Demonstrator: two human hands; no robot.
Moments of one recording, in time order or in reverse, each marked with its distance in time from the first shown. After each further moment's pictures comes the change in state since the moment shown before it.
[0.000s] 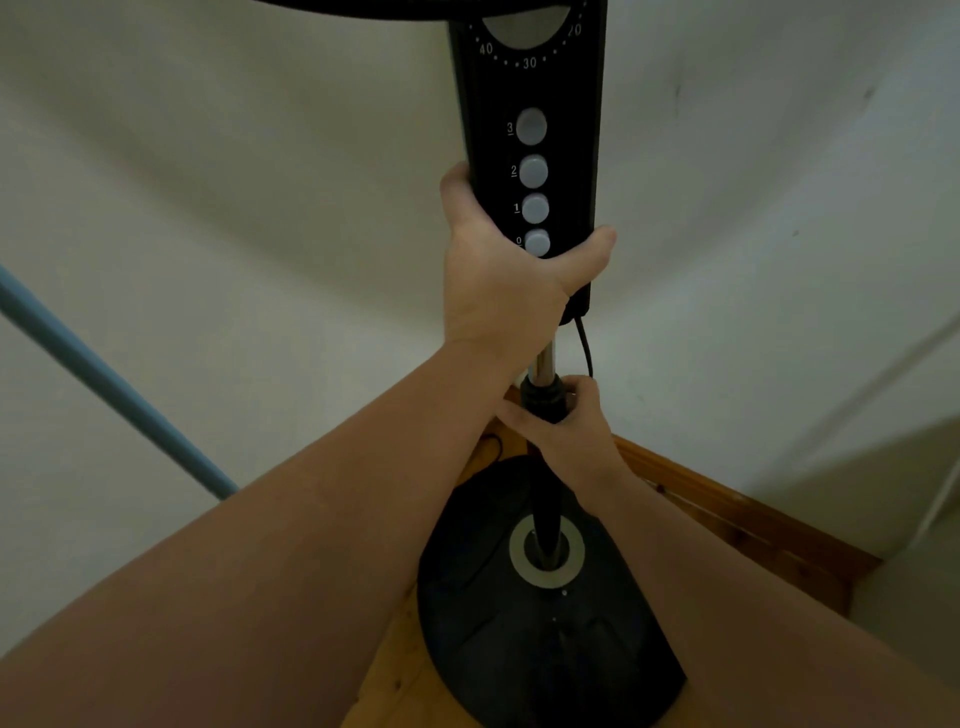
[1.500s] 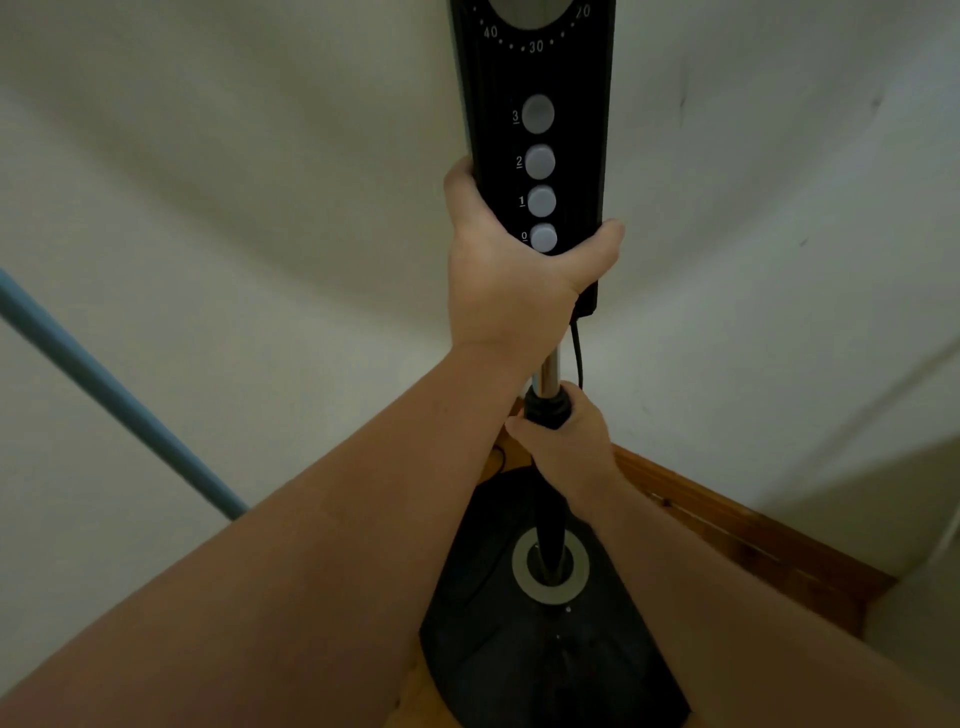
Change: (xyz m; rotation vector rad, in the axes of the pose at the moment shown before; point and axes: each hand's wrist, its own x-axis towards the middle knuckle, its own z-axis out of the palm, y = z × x) left_hand 0.003 0.003 0.004 -0.040 0.035 0.032; right_hand 0.005 -0.005 0.009 -0.219 0.066 0.004
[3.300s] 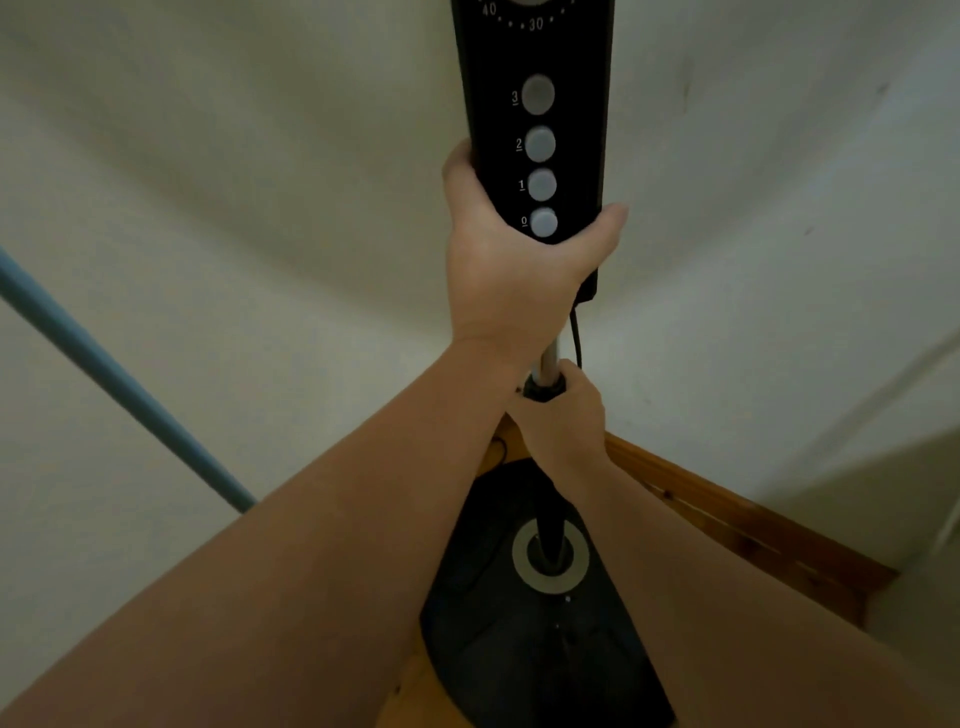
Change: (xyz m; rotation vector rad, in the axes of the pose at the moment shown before) left_hand -0.006 0.005 0.001 0.041 0.050 0.008; right_hand 0.006 -0.006 0.013 -0.009 0.153 -0.055
